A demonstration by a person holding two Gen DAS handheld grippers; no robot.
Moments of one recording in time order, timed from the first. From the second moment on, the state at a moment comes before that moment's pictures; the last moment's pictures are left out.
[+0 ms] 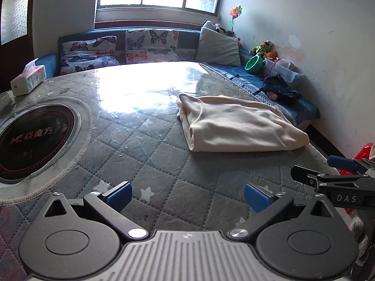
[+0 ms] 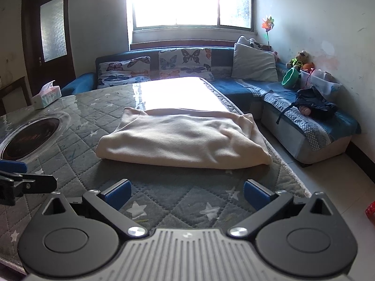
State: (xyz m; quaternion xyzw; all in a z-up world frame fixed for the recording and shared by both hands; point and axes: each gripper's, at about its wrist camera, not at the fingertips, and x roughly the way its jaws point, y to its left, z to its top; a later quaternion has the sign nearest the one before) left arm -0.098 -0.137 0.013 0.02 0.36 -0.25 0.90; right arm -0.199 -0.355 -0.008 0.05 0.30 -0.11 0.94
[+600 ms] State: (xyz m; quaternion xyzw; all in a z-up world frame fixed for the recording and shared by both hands) left arm -0.098 -0.140 0.003 0.03 0.37 -0.25 0.89; right arm -0.196 -0.349 -0.013 0.05 0.31 -0.11 0.94
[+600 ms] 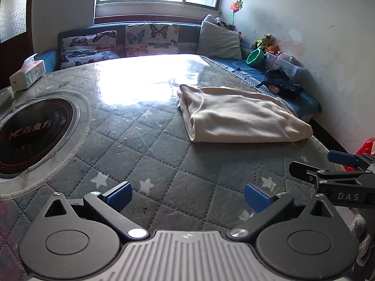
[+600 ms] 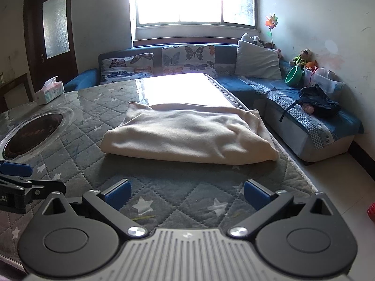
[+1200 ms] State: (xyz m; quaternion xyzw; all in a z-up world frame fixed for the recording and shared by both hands) left arm -0.092 -0.145 0.002 0.04 0.37 -0.25 0.89; right arm -0.190 -0.348 -0.016 0.05 0.32 -0.10 0.94
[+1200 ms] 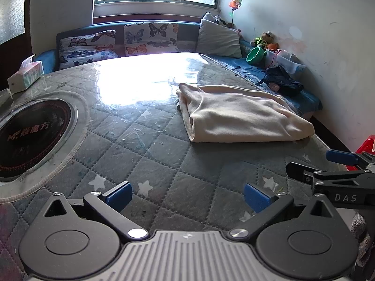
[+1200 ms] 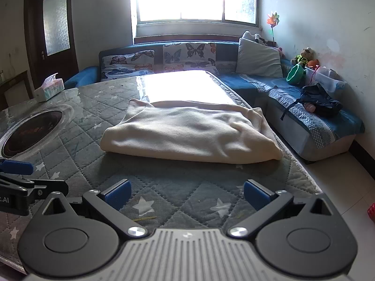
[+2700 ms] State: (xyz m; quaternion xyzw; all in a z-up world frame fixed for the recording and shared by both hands) left arm -0.094 -0.154 -0.001 0.06 0.37 -0.26 0.89; right arm -0.182 -0.344 -0.022 0.05 0.32 -0.08 0.94
